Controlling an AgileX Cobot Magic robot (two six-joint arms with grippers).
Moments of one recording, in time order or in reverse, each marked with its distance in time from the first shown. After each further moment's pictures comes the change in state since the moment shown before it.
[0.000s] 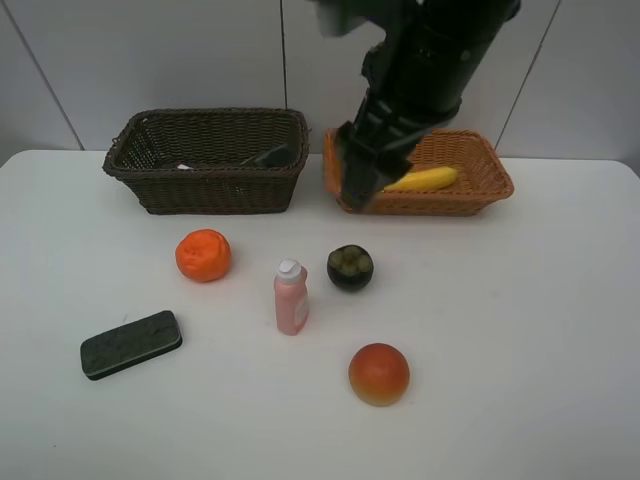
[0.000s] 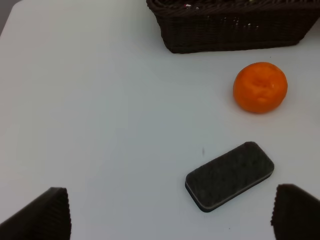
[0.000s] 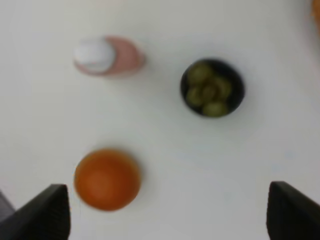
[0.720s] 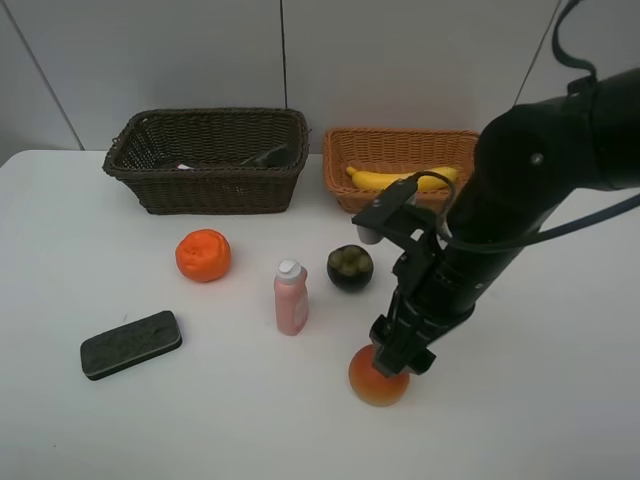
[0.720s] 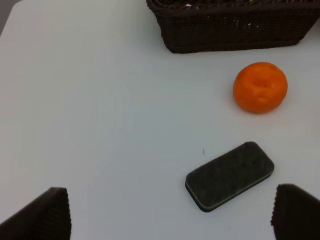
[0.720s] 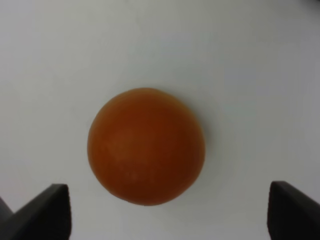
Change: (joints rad) left arm 0.000 0.000 0.000 0.000 0.000 0.000; right arm 0.016 -0.027 0.572 0.097 -0.496 0.000
